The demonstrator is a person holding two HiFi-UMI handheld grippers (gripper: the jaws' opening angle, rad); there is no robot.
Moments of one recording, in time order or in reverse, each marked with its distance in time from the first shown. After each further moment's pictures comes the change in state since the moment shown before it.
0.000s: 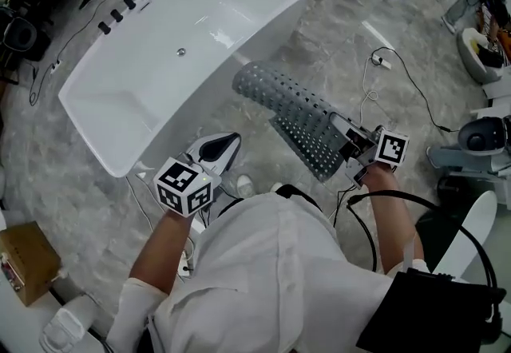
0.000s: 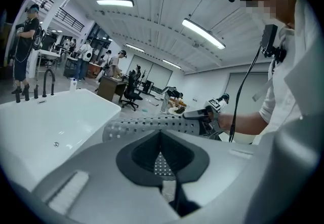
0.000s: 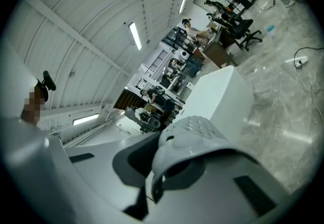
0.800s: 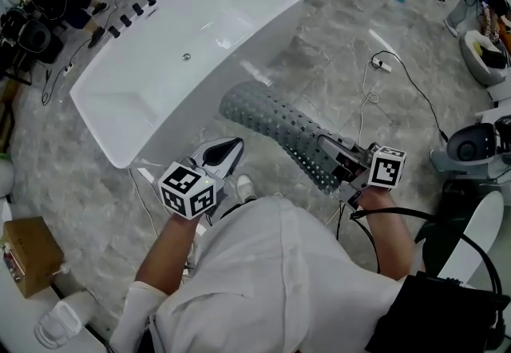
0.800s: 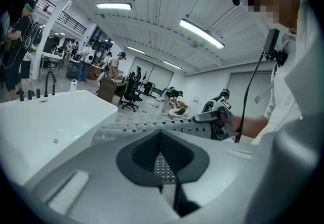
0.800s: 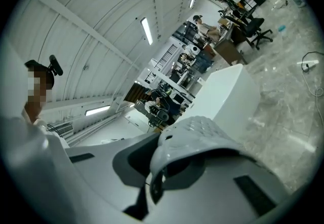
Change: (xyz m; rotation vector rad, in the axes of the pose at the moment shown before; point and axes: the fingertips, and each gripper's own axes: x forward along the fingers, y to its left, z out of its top) left arm -0.005 -0.097 -0.015 -0.002 -0.023 0.035; right arm -0.085 0.078 -0.060 -0.048 0.060 0.088
